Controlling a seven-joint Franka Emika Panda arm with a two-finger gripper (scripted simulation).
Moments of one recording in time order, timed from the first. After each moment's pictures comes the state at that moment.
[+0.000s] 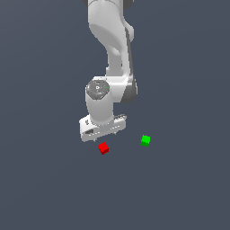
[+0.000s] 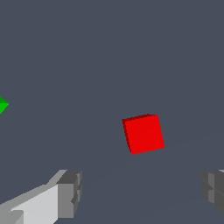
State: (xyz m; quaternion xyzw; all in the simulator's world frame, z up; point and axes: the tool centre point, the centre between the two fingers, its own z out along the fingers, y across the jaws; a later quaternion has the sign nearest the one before) arm 0.035 -0.049 0.106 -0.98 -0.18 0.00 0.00
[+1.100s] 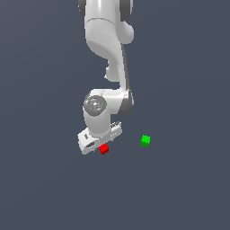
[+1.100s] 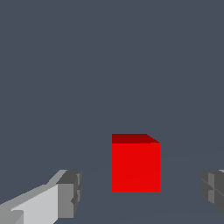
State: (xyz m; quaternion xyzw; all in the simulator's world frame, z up) arm 0.060 -0.060 0.065 -0.96 -0.28 0.00 0.00
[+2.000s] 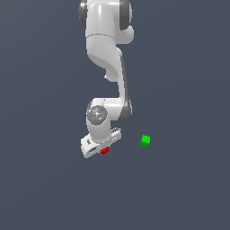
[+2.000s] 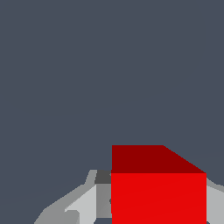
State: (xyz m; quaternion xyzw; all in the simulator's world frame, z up) arm 0.060 -0.059 0.020 -0.96 -0.28 0.00 0.00
